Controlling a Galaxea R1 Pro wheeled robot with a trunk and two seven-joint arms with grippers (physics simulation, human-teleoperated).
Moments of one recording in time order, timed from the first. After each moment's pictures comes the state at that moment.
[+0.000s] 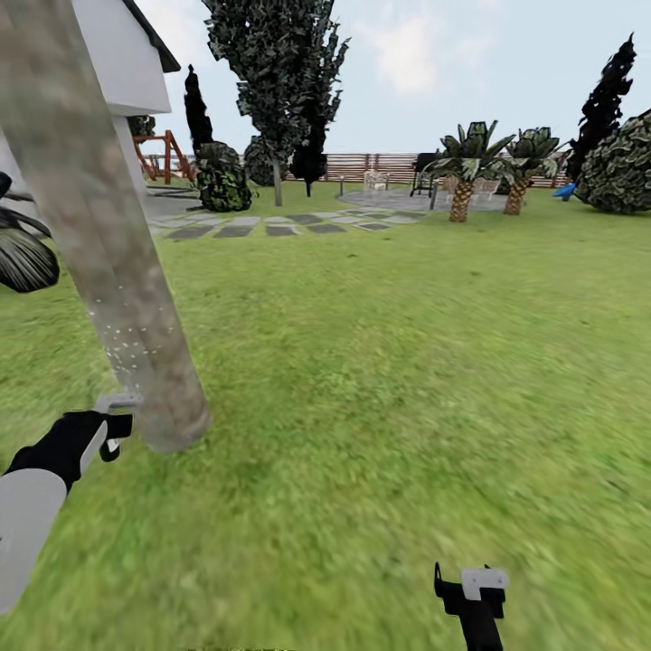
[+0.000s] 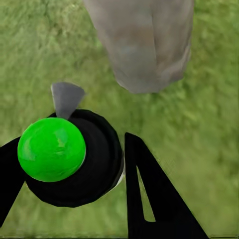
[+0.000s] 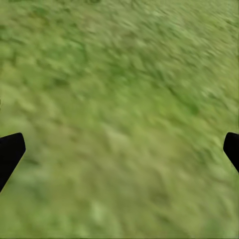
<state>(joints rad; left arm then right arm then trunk) -0.98 0.35 0.13 -0.44 -0.08 0.47 0.01 -0.45 -0.01 -0.08 -0.11 0.23 -0.62 -0.31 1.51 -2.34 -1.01</state>
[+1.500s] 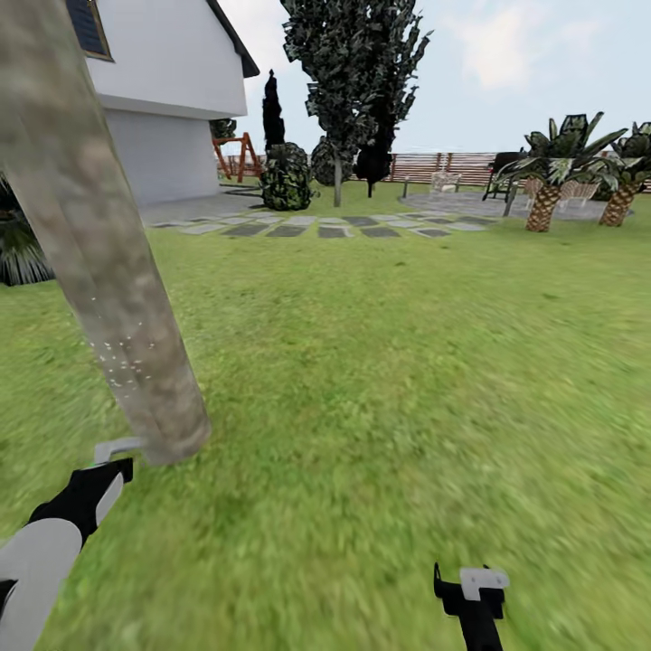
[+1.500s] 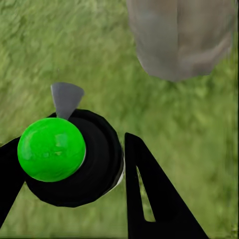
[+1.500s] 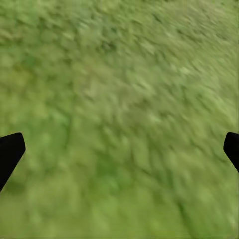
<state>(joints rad) -0.83 0.28 0.25 -0.37 -0.06 0.25 0.23 -0.45 -0.01 -0.08 -0.11 0.23 -0.62 -0.31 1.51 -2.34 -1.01</state>
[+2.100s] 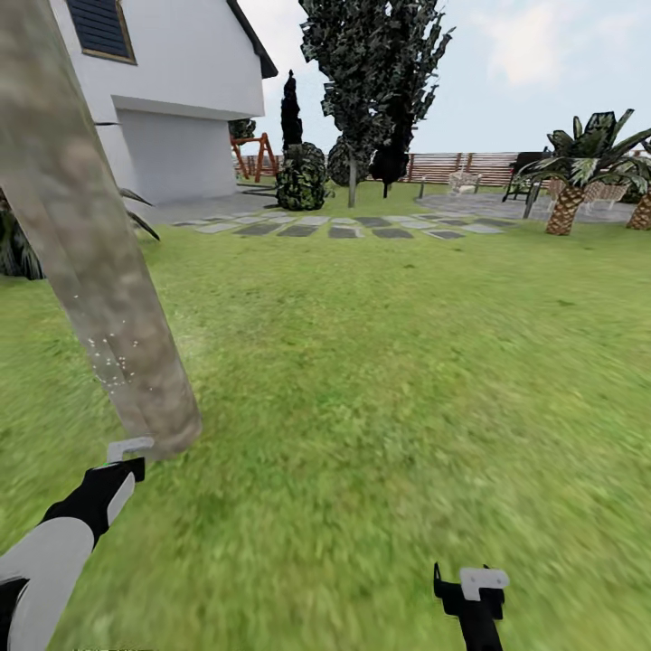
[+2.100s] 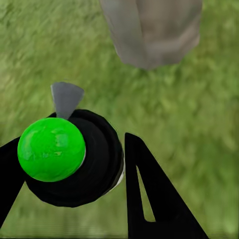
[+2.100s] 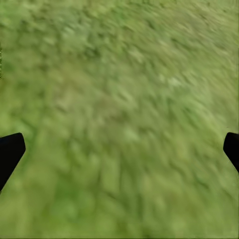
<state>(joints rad) -0.83 0.24 0.25 -0.37 -0.06 0.25 0.23 -0.45 -0.01 -0.08 -0.11 0.23 -0.62 -0.31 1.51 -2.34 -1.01</state>
